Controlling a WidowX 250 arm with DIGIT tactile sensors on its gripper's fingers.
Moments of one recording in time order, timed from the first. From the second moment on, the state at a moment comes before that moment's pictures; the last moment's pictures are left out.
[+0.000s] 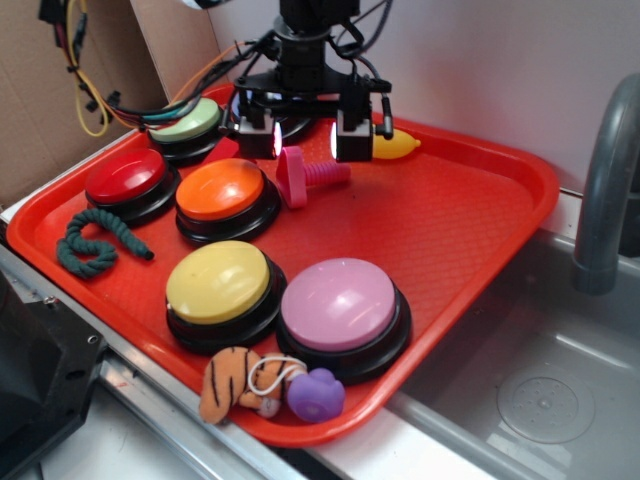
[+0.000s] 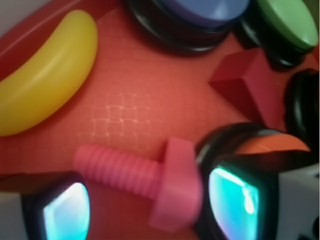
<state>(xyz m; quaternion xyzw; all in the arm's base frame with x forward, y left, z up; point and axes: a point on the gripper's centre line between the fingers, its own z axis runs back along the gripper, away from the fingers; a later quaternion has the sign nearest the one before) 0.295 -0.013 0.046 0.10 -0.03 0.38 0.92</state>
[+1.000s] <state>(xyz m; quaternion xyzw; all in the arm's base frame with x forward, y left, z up) 0.292 -0.024 0.036 0.11 -0.05 0.38 0.92</state>
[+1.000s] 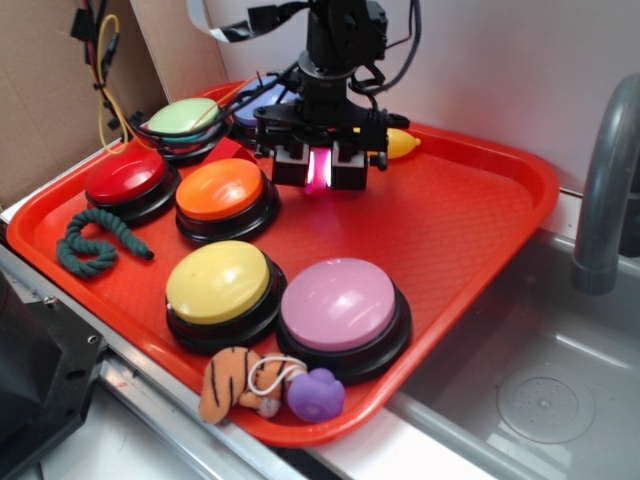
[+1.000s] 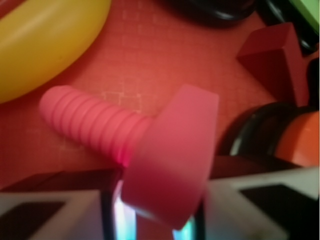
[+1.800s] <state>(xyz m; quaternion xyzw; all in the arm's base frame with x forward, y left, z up) 0.253 -0.033 0.117 0.00 0.01 0.12 0.99</state>
